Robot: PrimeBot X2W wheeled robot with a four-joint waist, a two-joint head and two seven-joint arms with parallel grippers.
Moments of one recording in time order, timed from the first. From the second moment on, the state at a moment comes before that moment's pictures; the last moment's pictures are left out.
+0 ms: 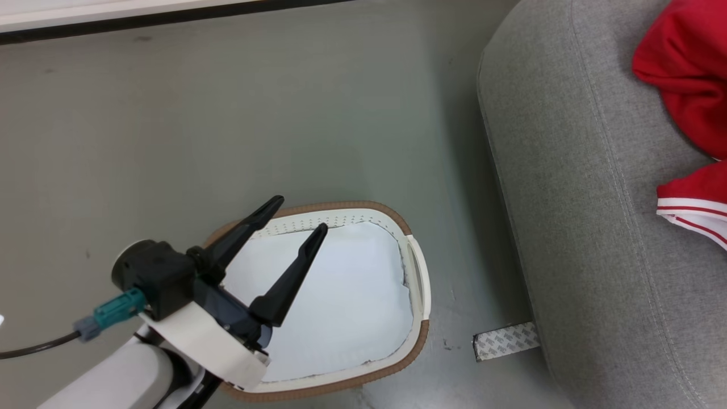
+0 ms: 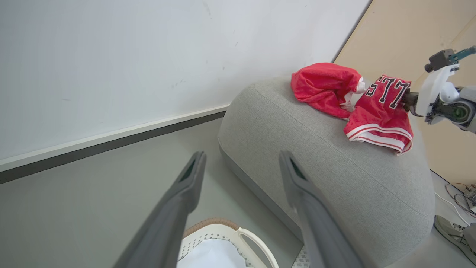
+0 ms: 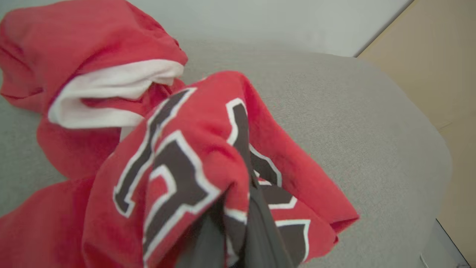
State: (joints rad) left arm -0.51 0.70 -0.77 -0.24 -0.73 0.10 -0.18; right arm -0.64 -0.36 -0.40 0.56 0.05 0.13 0.18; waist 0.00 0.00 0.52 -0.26
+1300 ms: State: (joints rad) left arm -0.31 0.58 -0.56 -0.03 -0.85 0.18 -0.26; right arm -0.36 -0.43 -0.09 0.09 0.49 0.13 0.22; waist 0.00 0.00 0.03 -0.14
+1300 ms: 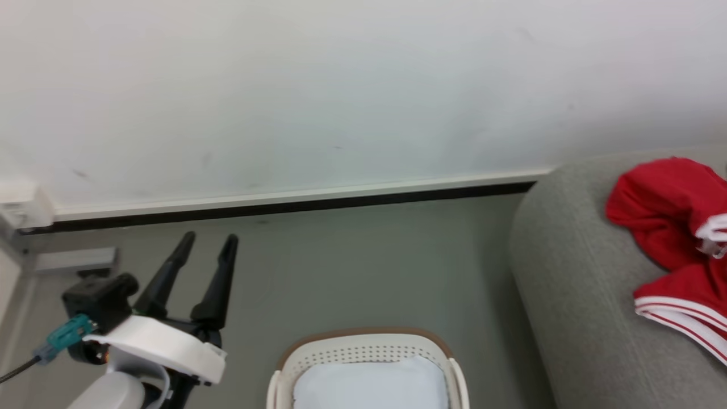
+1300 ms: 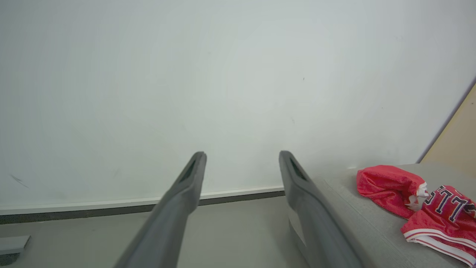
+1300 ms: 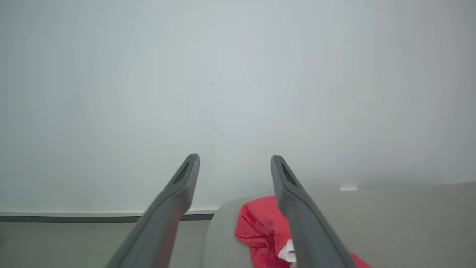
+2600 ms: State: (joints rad) left arm -0.04 0.20 -0.12 0.20 -0.41 -0.10 -0.26; right arm -0.02 -0.05 0.06 0.22 0.27 0.13 -0.23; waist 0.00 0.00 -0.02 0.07
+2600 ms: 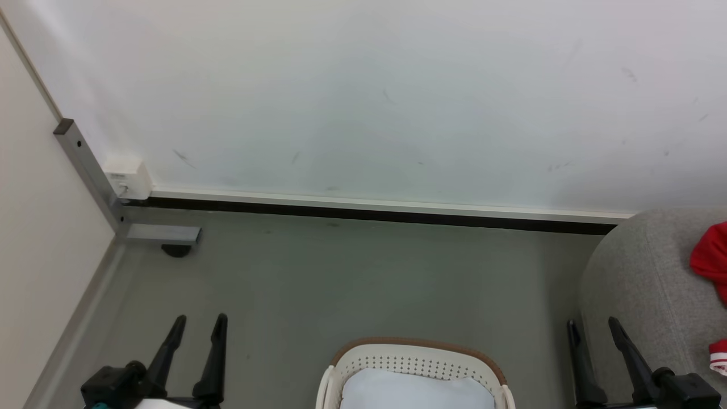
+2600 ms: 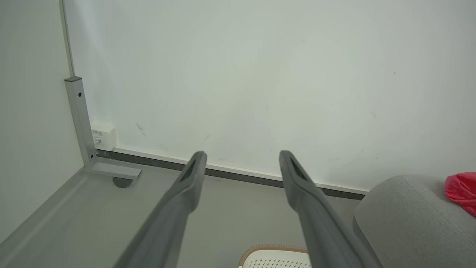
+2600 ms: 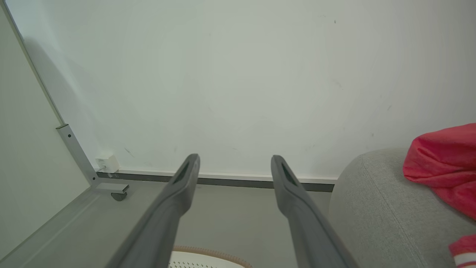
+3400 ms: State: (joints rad) left arm -0.01 0.14 -0.08 0.26 -0.42 -0.13 -0.25; right arm -0.01 -0.05 0.08 0.29 0.34 0.13 -0.22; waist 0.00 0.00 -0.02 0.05
